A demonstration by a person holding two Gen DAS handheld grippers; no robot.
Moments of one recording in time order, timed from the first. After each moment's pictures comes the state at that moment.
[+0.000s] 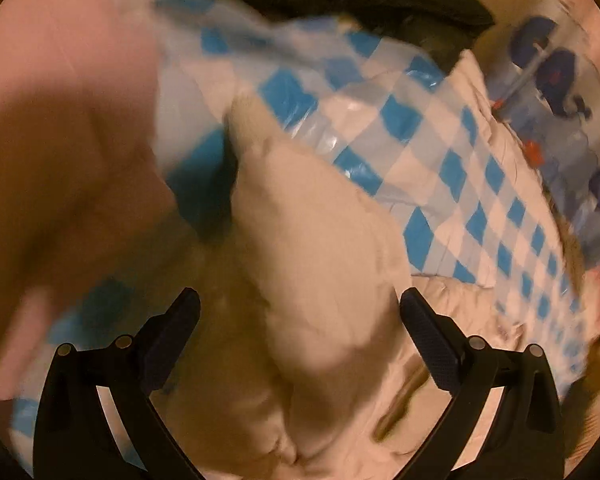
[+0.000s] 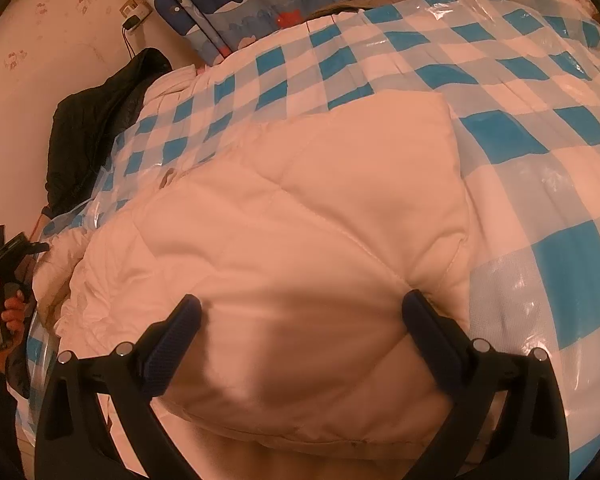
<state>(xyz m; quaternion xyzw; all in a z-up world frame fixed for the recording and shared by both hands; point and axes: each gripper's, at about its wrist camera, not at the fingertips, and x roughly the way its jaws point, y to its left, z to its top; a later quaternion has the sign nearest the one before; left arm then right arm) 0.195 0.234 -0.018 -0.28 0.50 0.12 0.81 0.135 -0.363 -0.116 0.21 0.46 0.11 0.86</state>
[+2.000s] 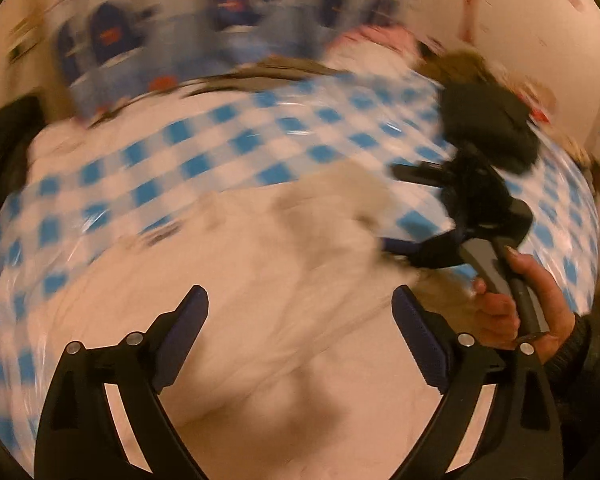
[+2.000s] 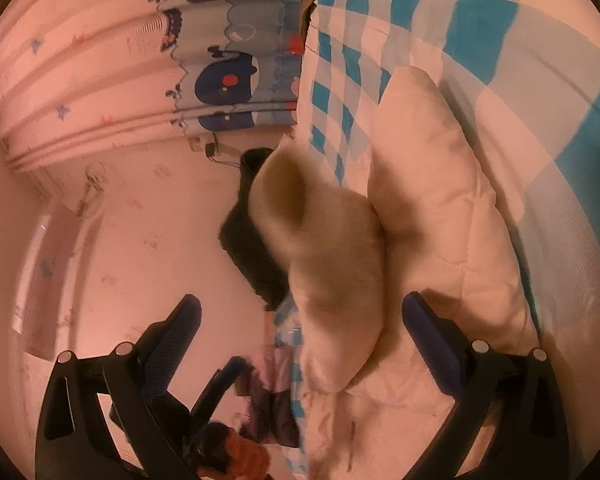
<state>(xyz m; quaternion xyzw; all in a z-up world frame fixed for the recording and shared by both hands) 0.069 -0.143 0.050 0.12 0.40 -0.29 0.86 0.148 -0.453 -0.127 0.60 0.37 0.29 0.64</state>
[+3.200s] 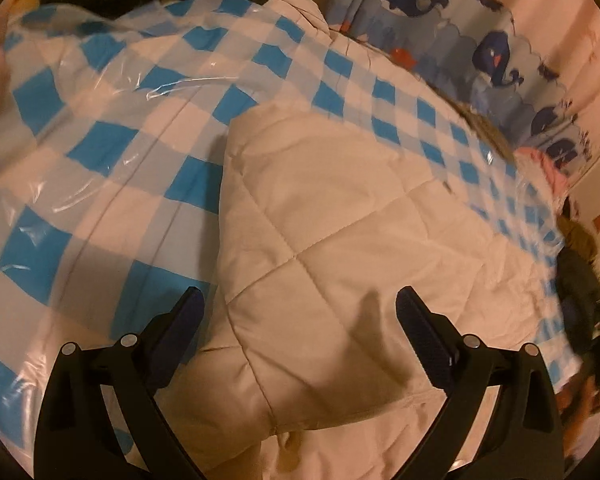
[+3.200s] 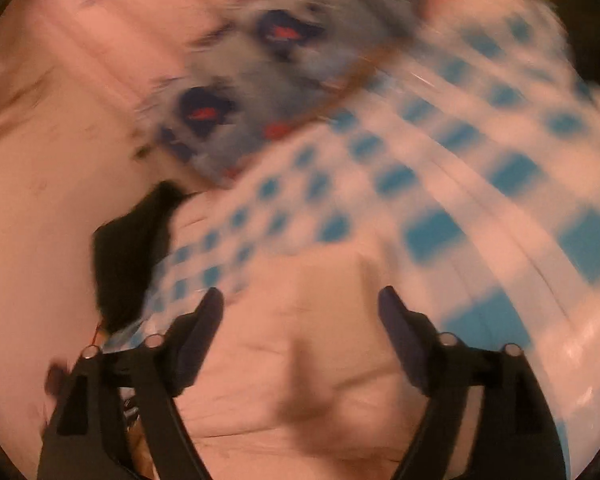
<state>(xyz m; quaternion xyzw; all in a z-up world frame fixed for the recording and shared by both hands) 0.131 0.068 -0.061 -0.15 0.46 -0.06 0.87 0.107 -0.420 -0.042 0.30 0.30 0.13 0.90</state>
